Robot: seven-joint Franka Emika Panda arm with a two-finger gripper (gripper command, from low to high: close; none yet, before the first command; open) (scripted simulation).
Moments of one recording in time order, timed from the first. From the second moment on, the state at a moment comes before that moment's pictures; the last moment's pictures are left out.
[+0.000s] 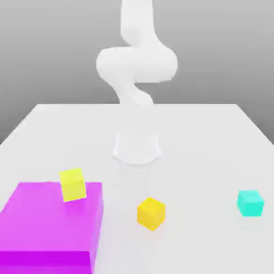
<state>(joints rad) 0.07 -0.71 0.01 -2.33 0.01 2.35 0.72</state>
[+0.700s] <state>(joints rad) 0.55 0.06 0.20 -2.60 -0.03 2.74 0.09</state>
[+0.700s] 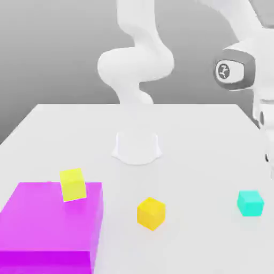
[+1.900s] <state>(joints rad) 0.22 -0.15 -0.12 -2.91 -0.04 2.76 0.15</state>
